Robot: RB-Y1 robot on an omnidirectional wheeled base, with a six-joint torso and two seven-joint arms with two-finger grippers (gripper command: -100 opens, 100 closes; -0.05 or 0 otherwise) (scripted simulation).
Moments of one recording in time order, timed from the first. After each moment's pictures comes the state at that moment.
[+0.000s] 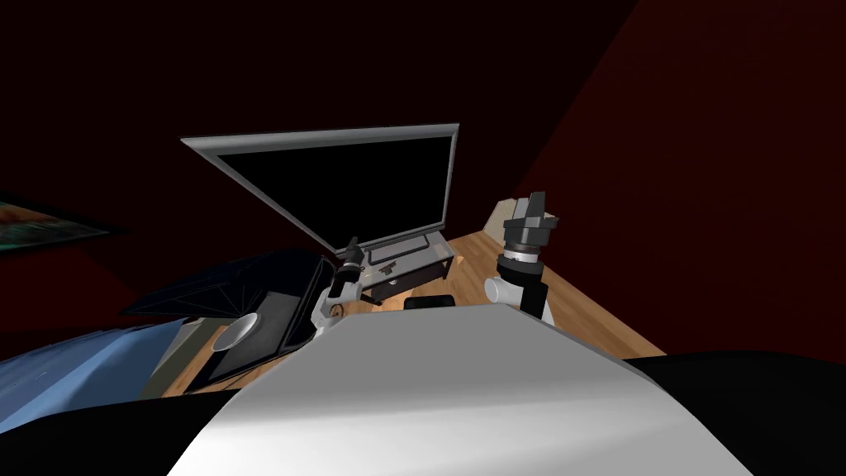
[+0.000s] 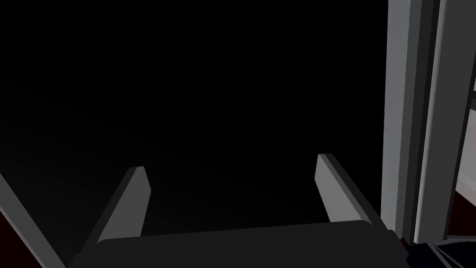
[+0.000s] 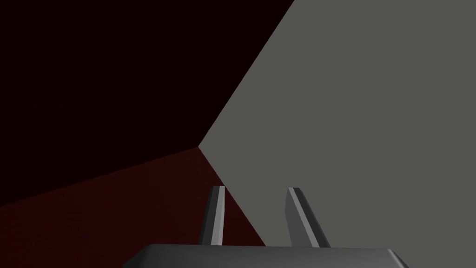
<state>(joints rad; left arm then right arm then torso) 0.29 0.29 0.13 -1.83 0.06 0.00 0.10 0.50 0.04 0.00 -2.39 -0.02 -0.50 0.17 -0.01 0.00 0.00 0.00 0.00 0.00</state>
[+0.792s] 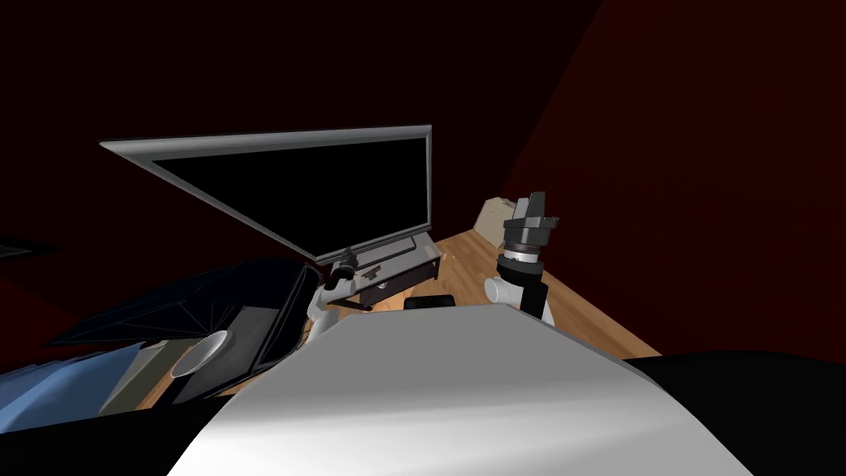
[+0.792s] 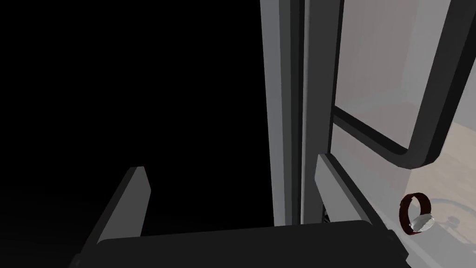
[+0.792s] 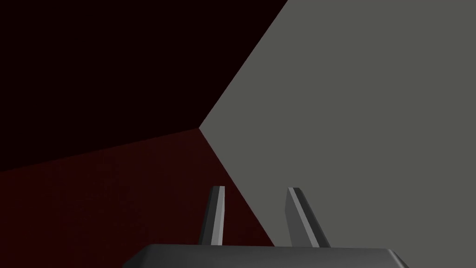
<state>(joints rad) 0.19 0.33 0.24 -1.62 0.10 0.23 0.19 0.50 0.04 0.00 -2.39 -0.02 -0.50 0.17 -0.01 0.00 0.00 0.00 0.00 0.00</state>
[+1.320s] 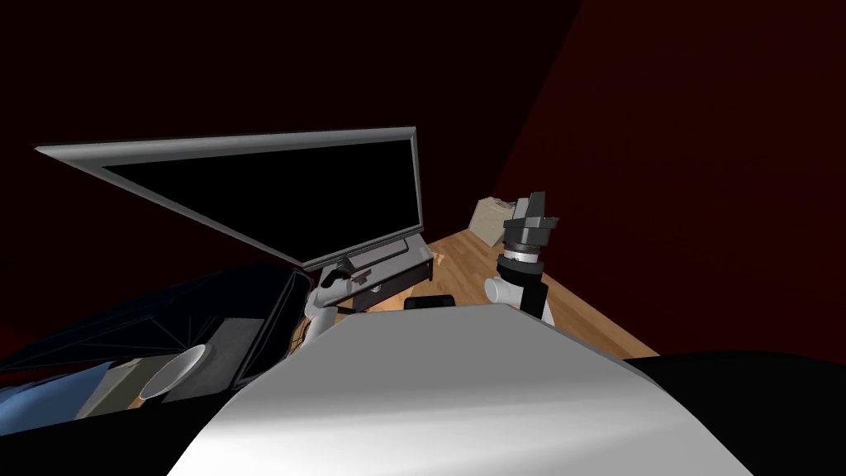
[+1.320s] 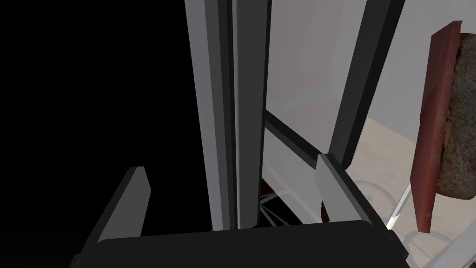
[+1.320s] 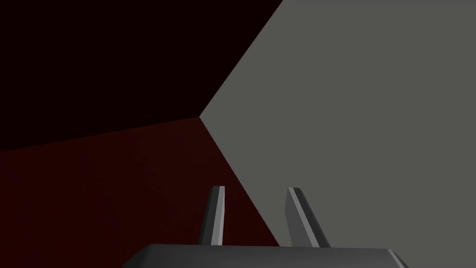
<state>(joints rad) 0.14 0.34 0.31 -1.50 0.13 0.38 0.25 0.50 0.04 0.00 -2.39 -0.02 -0.50 0.17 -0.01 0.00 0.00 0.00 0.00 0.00</state>
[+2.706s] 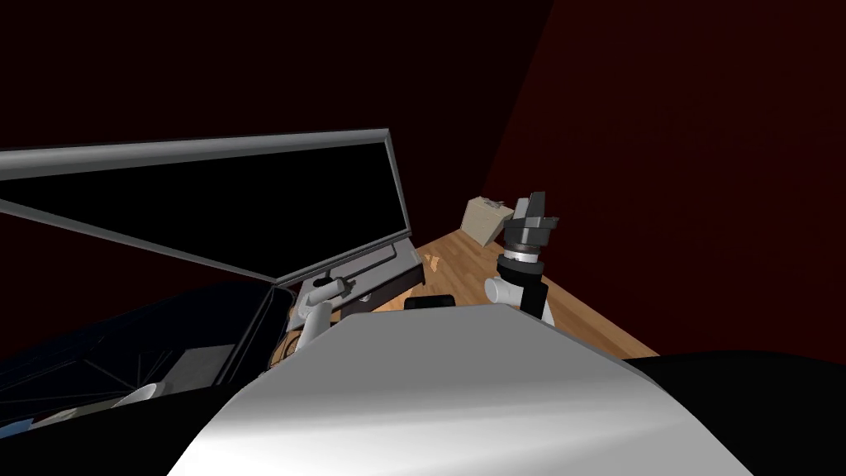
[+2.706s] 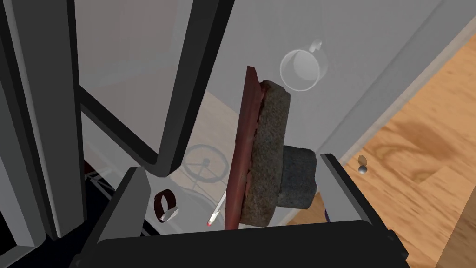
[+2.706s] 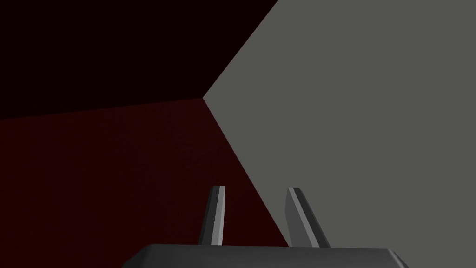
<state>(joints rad) 0.00 0.37 0.49 -1.17 0.18 0.74 0.37 0.50 0.04 0.00 -2.39 -0.02 -0.50 0.17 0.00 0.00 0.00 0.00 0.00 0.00</state>
